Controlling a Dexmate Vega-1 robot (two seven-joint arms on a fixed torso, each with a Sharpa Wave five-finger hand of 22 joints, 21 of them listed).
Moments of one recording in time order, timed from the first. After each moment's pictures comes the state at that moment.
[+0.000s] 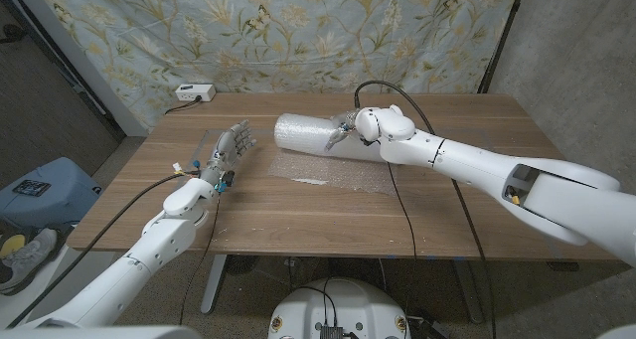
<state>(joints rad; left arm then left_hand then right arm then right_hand) 1.04 0.63 0.27 -1.48 -0.75 -0.25 -0.02 0.36 0.17 0.61 -0.06 0.18 0.06 0.04 0.20 0.18 0.04 0.14 0.24 0.20 0.00 0.17 0.19 0.17 0.06 0.14 0.32 0.17 -0.19 -0.47 -1.19 -1.49 -0.65 -0.53 0.46 0.76 -0.02 0.22 -0.16 0.34 -0.10 0.12 0.29 0.28 -0.06 0.11 0.68 0.71 0.13 0.04 0.40 0.41 0.23 0.07 0.22 0.17</state>
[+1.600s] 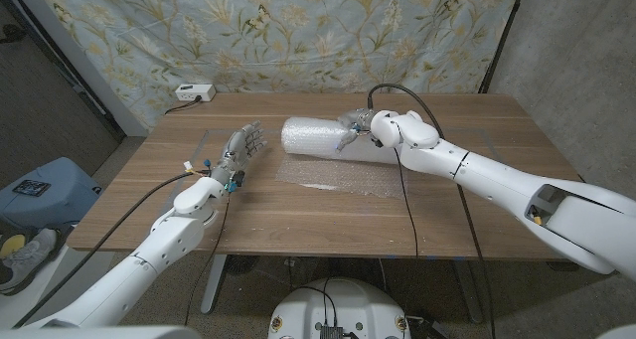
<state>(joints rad) 1.04 0.63 0.30 -1.55 -0.73 -0.19 0.03 0.36 0.17 0.62 -0.06 0.19 0.09 0.04 0.20 0.18 0.09 0.14 0.25 0.20 0.06 0.17 0.19 0.17 0.10 0.15 0.32 0.17 -0.32 -0.57 -1.02 -1.60 -0.68 -0.40 0.43 0.89 -0.05 0.18 -0.15 0.38 0.21 0.08 0.37 0.31 0.17 0.03 0.99 0.83 0.41 -0.04 0.53 0.55 0.42 0.03 0.23 0.17</state>
